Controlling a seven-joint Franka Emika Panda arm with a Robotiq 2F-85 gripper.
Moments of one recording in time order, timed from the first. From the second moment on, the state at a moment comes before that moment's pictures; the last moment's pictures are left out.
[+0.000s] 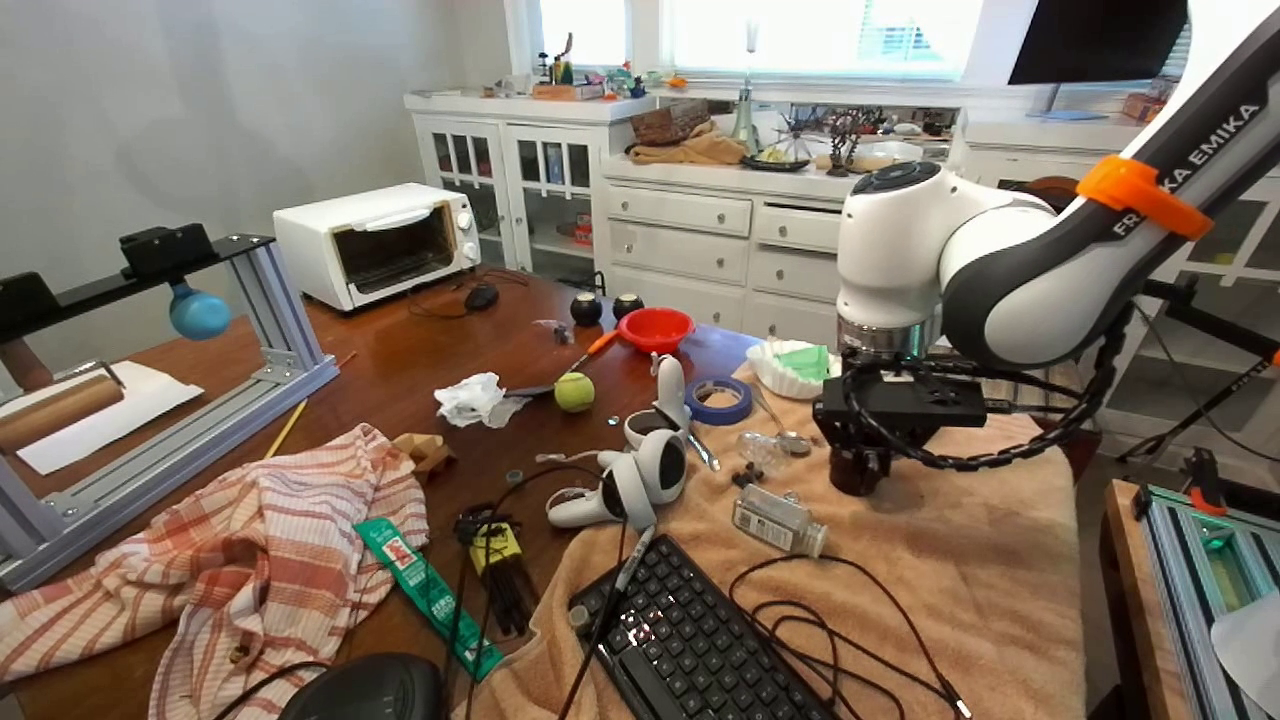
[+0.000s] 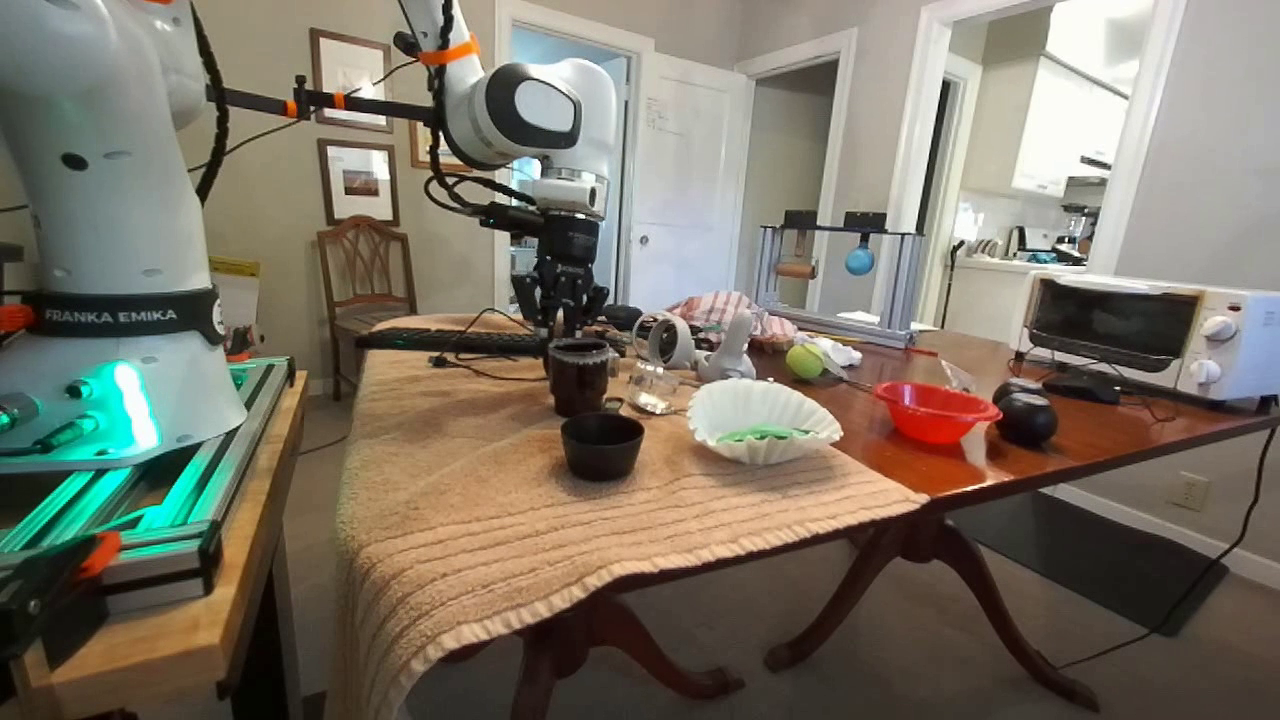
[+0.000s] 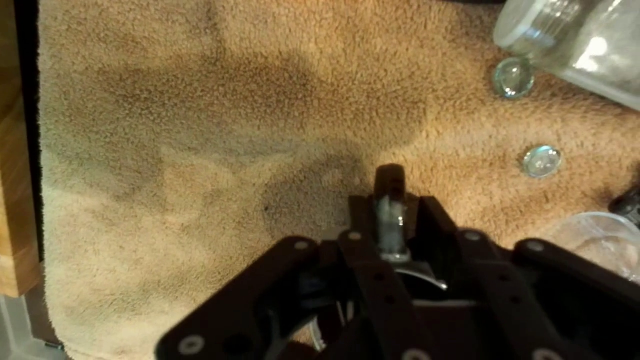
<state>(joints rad) -0.03 0.04 0.03 -2.61 -0.24 2.52 1.48</state>
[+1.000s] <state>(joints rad) 0.01 -0.14 0.03 -2.69 0.05 2.56 1.08</state>
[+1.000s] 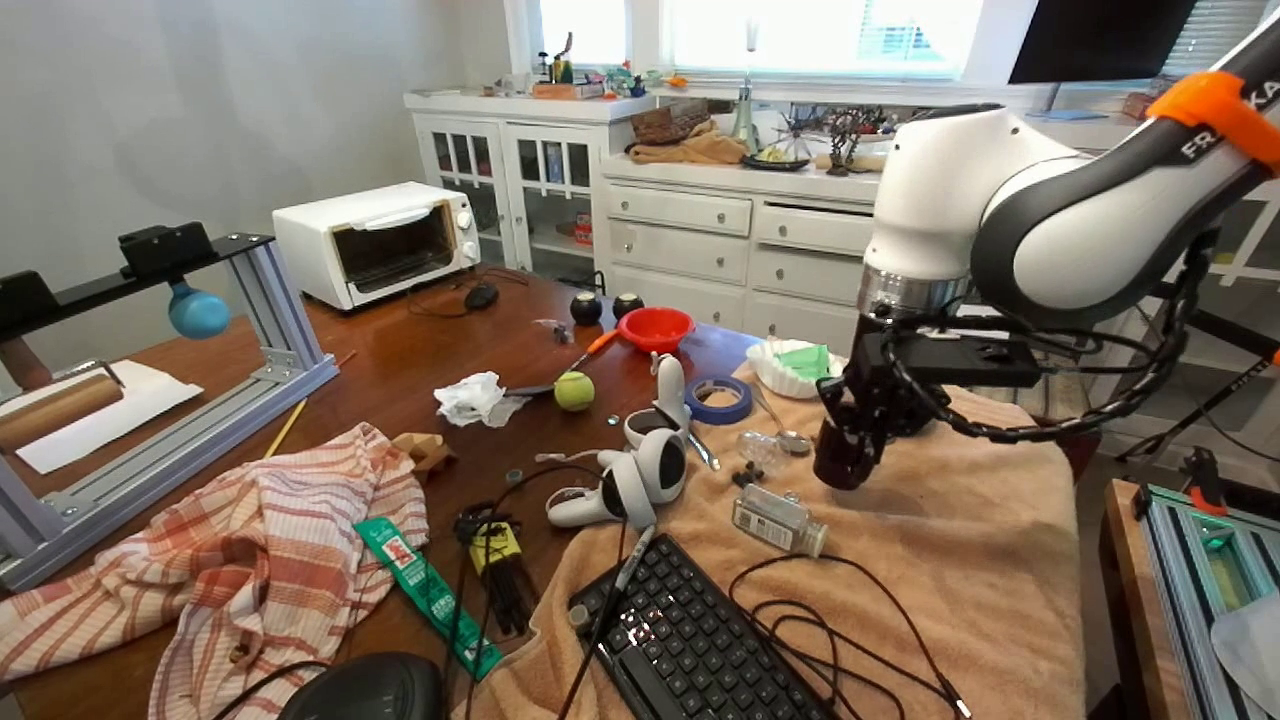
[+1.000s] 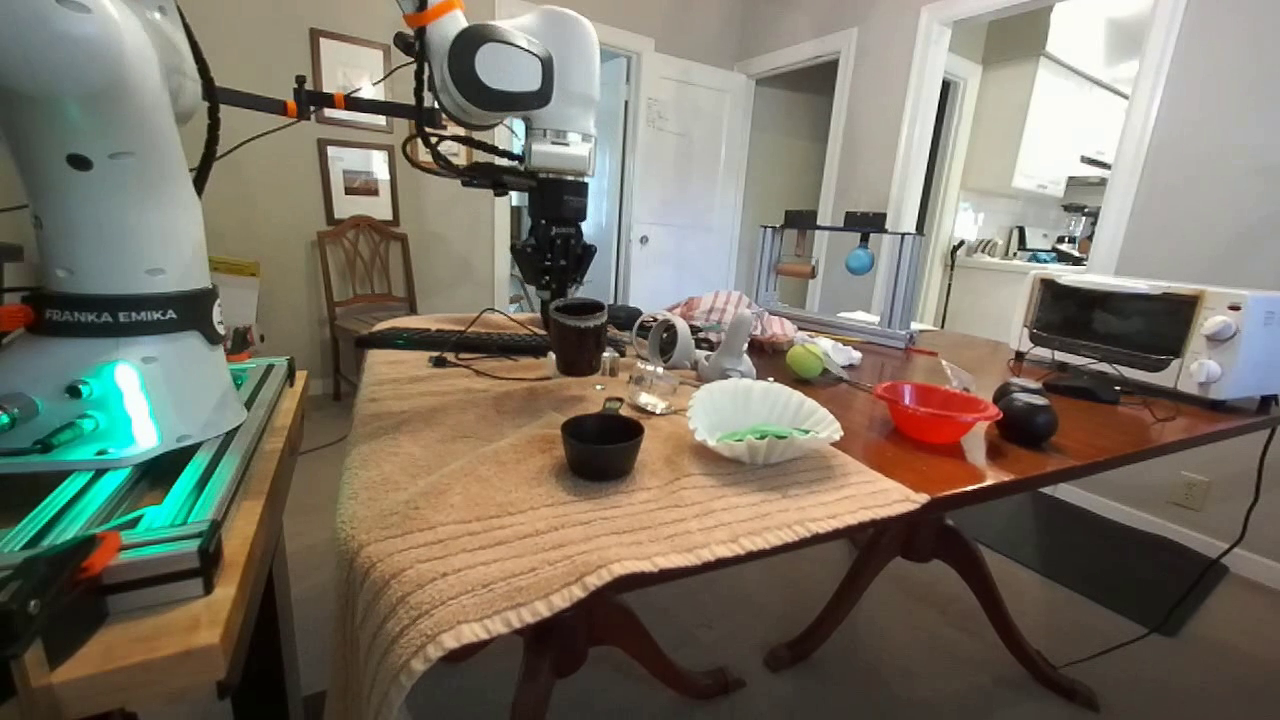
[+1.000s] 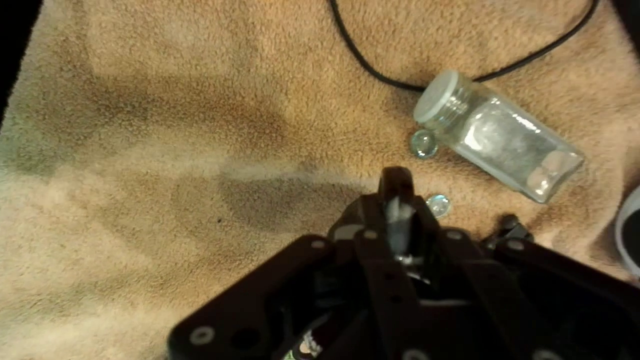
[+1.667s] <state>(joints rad) 0.01 -0.30 -0.04 -2.74 0.46 2.57 0.75</state>
